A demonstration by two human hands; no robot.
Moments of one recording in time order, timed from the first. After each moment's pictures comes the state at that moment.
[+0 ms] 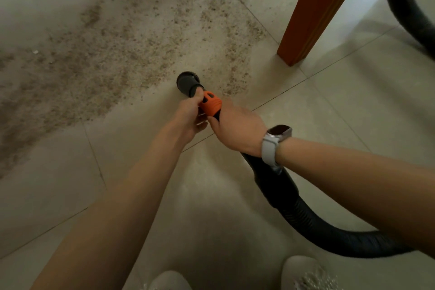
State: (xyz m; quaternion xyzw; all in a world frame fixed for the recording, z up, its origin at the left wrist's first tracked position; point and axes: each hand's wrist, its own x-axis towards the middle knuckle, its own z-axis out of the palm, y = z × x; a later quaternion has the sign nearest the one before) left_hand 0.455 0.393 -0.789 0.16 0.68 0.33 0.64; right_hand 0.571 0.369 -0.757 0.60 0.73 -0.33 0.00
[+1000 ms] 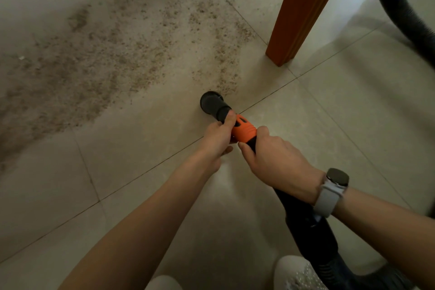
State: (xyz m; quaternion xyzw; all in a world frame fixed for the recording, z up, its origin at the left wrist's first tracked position) left_hand 0.526 0.350 -0.778 0.24 0.68 0.27 0.64; right_hand 0.638 0.317 -0.743 0.65 0.69 -0.31 0.06
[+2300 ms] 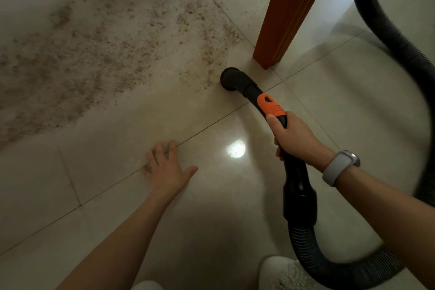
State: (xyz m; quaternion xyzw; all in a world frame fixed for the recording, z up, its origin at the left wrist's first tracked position) left_hand 0.455 0.295 -0.868 0.52 0.80 -0.10 0.28; right_hand 0.706 0.357 -0.771 0.73 0.49 -0.47 -0.13
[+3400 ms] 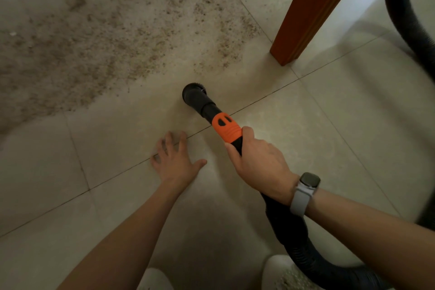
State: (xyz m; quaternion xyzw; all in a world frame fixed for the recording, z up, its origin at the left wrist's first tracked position) left_hand 0.454 0.292 -0.868 0.52 0.81 -0.10 0.25; right_hand 0.622 0.311 -0.765 0.62 0.73 -0.28 0.04
